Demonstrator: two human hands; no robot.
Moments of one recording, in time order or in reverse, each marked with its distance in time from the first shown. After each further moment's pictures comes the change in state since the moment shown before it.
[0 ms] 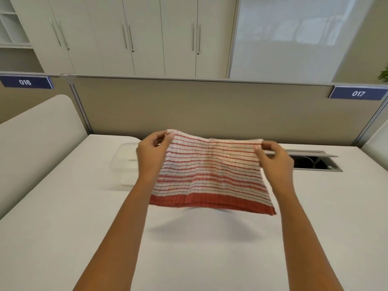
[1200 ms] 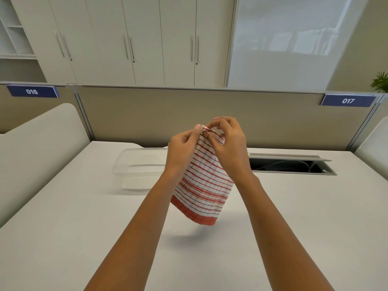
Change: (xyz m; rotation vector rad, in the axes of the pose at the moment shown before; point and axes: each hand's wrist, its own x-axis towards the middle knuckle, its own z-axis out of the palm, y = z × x) left_hand -0.031 0.061 0.031 -0.164 -0.286 0.037; right_hand -0.020 -0.093 0.049 -0.023 -0.107 -0.481
